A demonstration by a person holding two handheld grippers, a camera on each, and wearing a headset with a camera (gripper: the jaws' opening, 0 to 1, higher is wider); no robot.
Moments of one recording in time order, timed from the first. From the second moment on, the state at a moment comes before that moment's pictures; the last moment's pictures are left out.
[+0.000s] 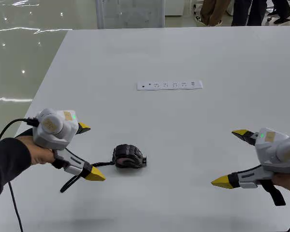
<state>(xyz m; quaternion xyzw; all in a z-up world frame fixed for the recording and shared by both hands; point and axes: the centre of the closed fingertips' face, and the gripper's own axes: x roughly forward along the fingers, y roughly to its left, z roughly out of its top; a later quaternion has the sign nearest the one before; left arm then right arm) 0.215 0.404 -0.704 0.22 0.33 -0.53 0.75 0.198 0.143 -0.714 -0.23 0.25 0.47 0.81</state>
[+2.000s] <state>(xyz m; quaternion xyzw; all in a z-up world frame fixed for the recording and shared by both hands) 0.248 0.343 -0.794 0.36 0.39 -0.56 0.63 0.244 0.318 -0.820 -0.30 0.29 0.61 0.67</state>
